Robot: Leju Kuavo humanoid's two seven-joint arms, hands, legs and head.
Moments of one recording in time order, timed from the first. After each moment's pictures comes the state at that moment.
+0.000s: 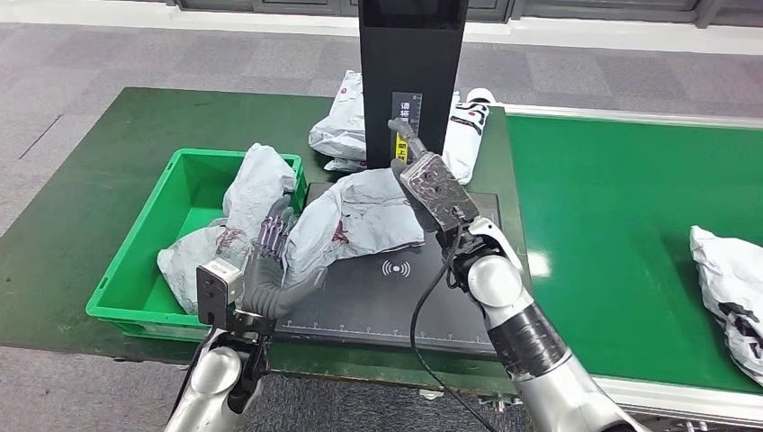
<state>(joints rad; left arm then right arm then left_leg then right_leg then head) -0.13 -0.12 -0.32 -1.43 0.10 0.15 -0.42 -0.57 0.08 0.49 -1.22 0.08 -0.01 -0.11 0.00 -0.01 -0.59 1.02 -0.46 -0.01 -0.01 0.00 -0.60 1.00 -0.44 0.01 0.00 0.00</state>
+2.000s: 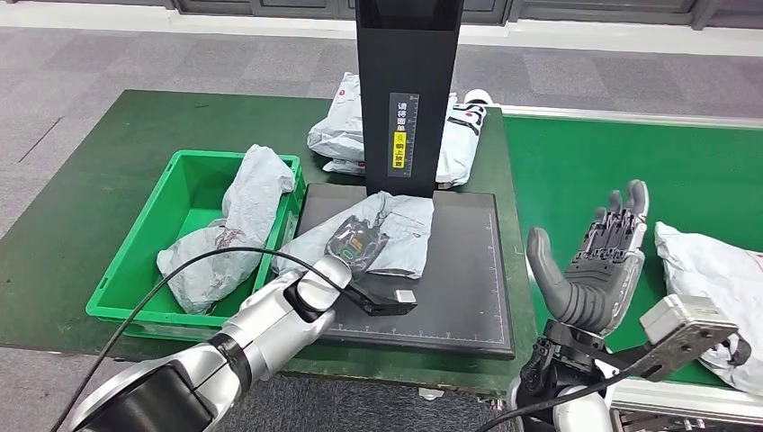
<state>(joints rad) -0.78 -0.22 -0.85 -0.47 -1.43 0.27 0.13 0.00 0.15 0.25 -1.89 -0.09 -0.44 -0.32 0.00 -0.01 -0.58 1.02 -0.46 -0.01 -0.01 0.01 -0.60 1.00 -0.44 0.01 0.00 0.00</state>
